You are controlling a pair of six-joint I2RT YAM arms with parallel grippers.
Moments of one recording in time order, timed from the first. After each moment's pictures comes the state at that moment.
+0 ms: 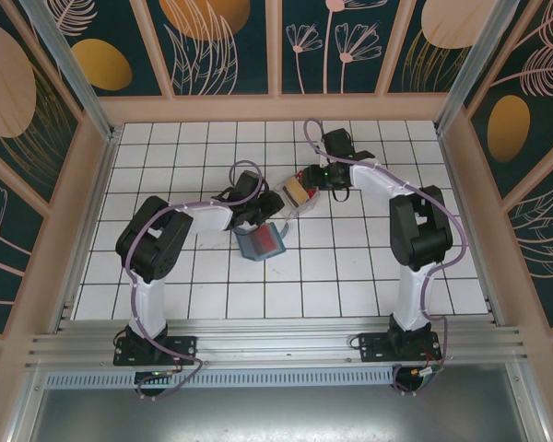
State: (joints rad) left arm -0.59 2.00 1.15 0.05 0.17 -1.09; right arm 0.37 1.97 1.48 -0.51 -0.18 0.26
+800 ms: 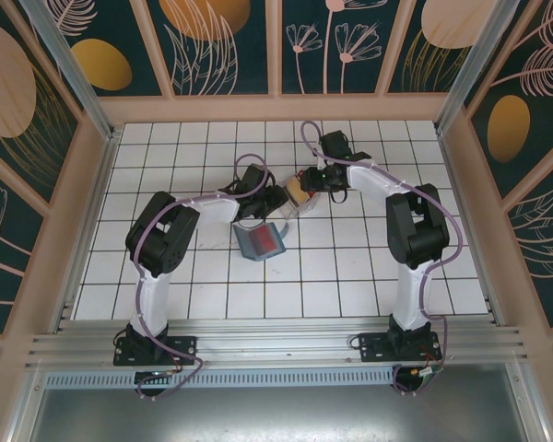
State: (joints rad) left arm -0.59 2.08 1.28 -0.02 0.14 -1.08; right arm 0.39 2.00 1.49 -0.51 -0.18 0.26
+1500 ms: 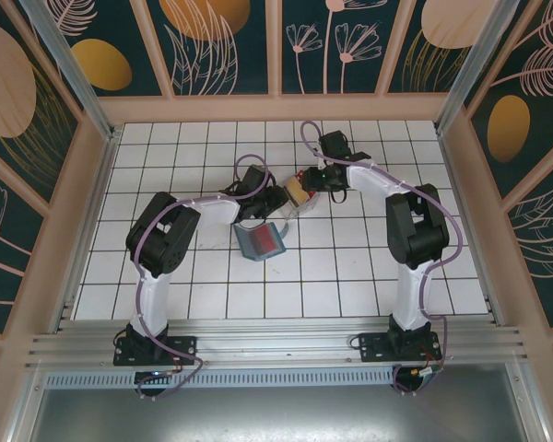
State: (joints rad) left arm -0.59 2.08 1.27 0.01 0.13 -1.08; right arm 0.39 2.00 1.49 -0.51 -0.13 0.26
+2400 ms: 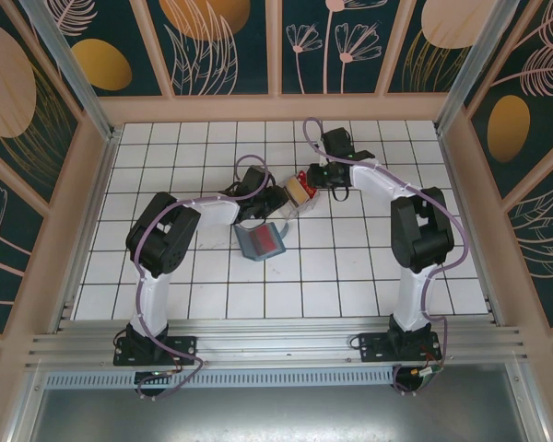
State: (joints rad) left arm -0.59 2.08 1.26 0.03 0.13 -1.08; right arm 0.38 1.95 1.48 -0.51 -0.14 0.25
